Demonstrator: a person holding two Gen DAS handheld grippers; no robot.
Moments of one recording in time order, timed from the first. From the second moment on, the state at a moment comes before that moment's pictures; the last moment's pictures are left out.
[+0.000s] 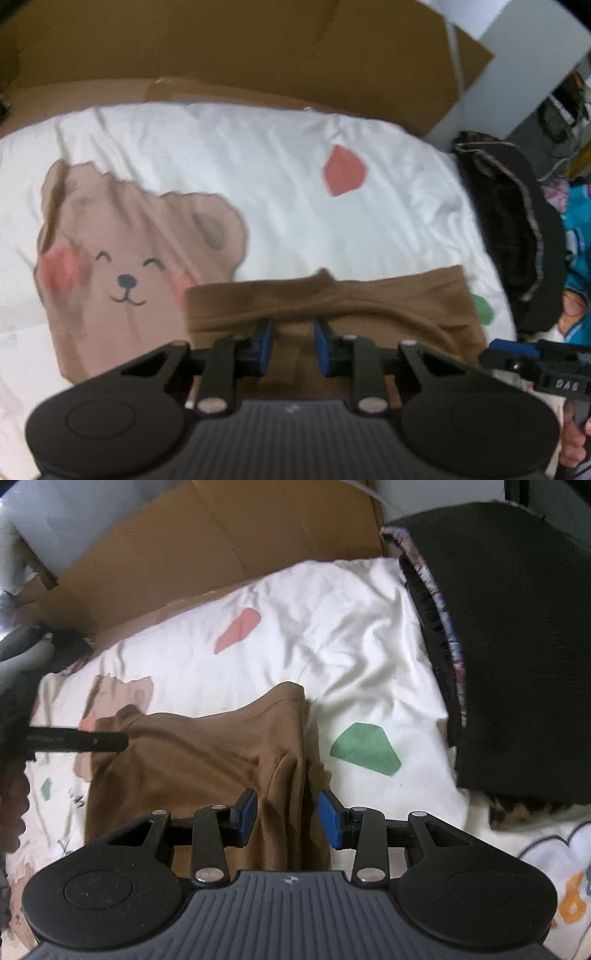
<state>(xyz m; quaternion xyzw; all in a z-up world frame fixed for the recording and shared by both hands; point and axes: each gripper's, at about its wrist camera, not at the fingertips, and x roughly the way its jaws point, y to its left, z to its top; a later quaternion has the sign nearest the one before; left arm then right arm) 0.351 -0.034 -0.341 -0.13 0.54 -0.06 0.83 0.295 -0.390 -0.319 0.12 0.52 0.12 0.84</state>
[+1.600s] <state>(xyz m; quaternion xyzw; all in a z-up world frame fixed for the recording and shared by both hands) 0.341 0.017 -0.354 -0.22 0.53 -0.04 0.82 0.313 -0.405 -0.334 0.17 0.54 0.08 0.82</state>
